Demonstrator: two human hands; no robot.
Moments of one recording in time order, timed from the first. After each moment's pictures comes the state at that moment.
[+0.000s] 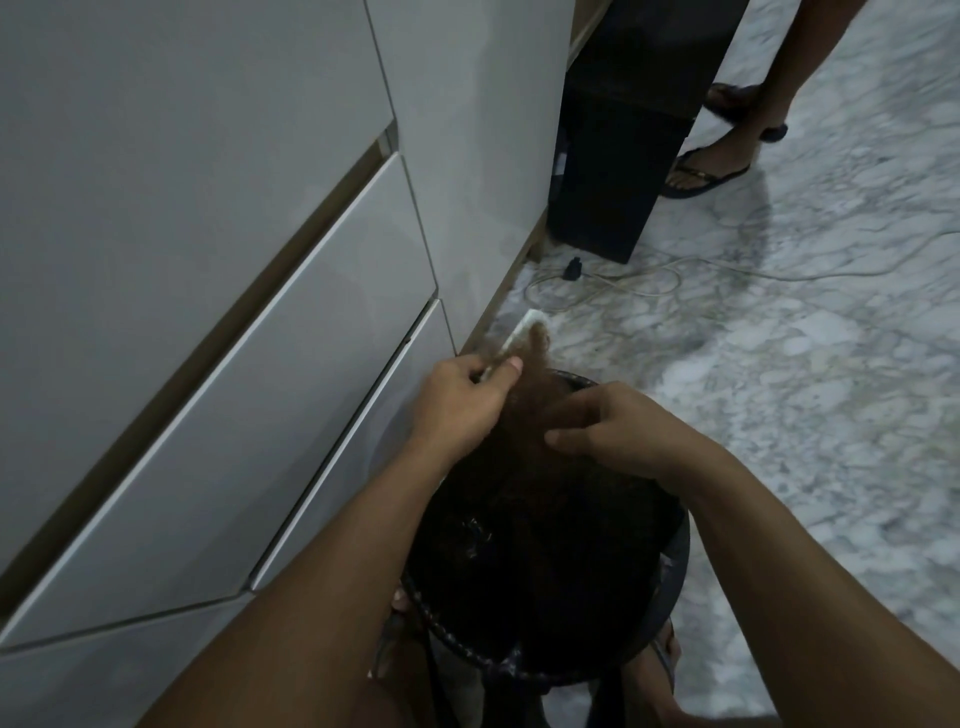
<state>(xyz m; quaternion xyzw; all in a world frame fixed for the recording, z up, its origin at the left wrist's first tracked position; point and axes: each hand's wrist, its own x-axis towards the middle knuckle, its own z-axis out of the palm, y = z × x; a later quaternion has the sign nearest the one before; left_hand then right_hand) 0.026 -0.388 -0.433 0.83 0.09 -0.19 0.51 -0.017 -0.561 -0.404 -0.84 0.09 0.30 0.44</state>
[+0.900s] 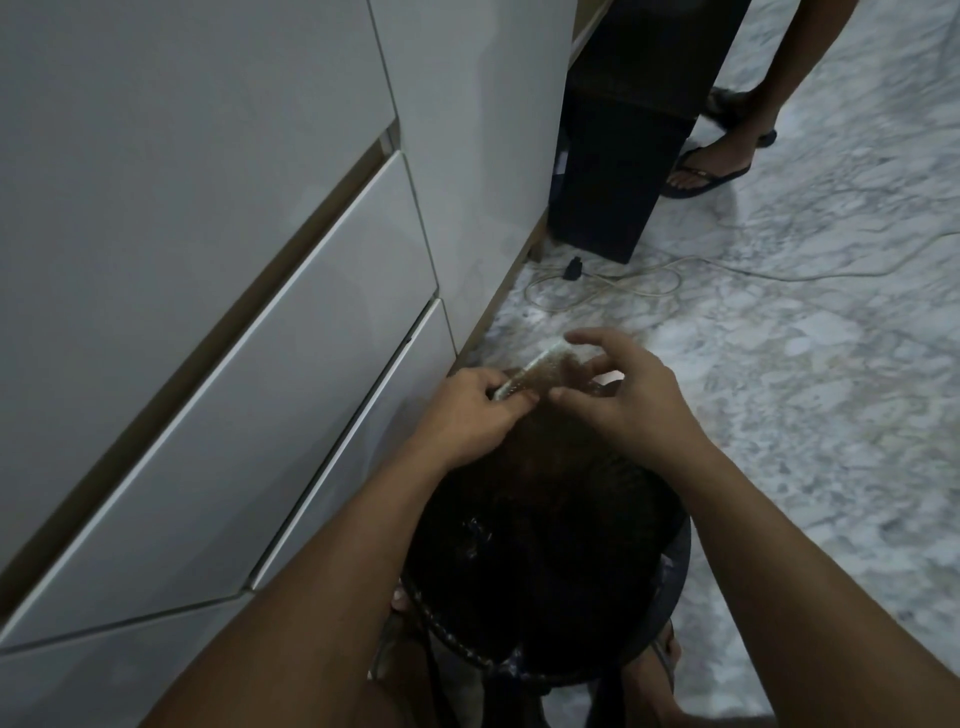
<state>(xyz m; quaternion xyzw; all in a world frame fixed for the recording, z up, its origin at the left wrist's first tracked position) 0.025 -0.386 -0.432 0.86 0.00 -0.27 0.43 -0.016 -0.561 -0.415 -0.87 0.12 0.05 0.48</state>
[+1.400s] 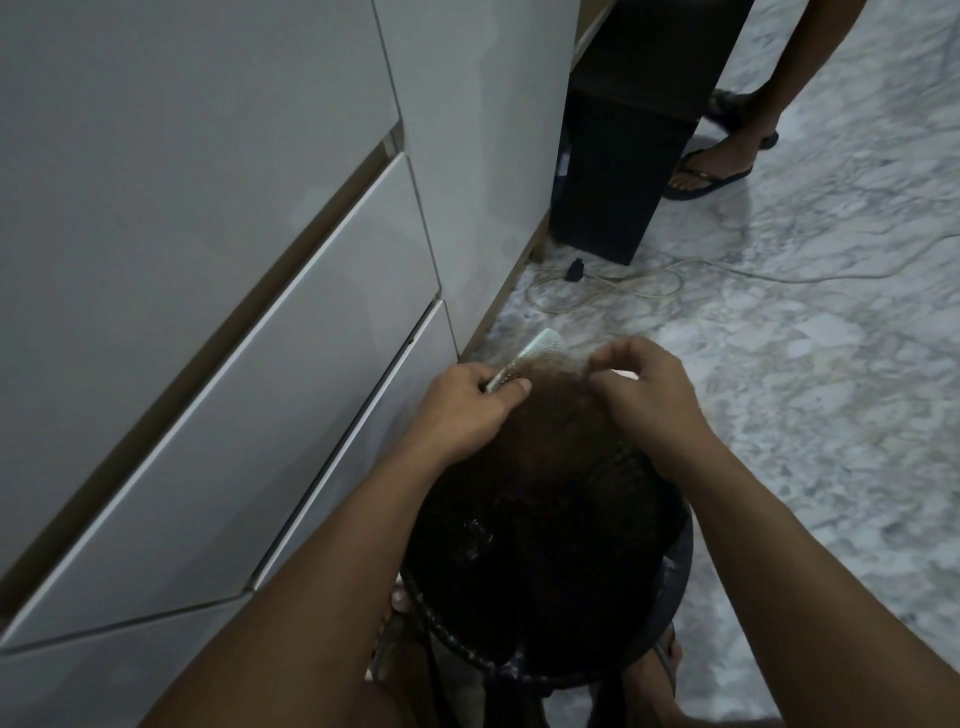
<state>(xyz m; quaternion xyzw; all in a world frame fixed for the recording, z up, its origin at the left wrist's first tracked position) 0.027 -0.380 -0.428 0.85 0.04 -0.26 0.45 -0.009 -0.560 -0.412 -0.81 0.25 0.05 0.52</state>
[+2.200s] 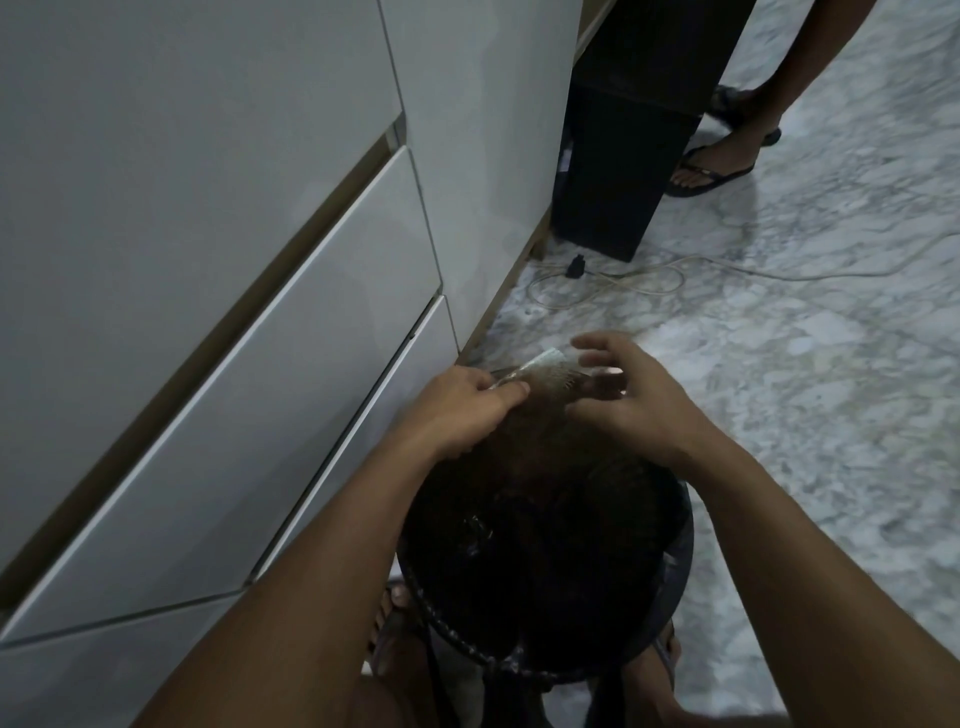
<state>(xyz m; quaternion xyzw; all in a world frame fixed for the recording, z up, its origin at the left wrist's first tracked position) 0.029 -0.375 -0.417 0.87 0.03 -0.32 0.38 -0.015 -0.570 -0.416 -0.85 0.10 0.14 0.50</state>
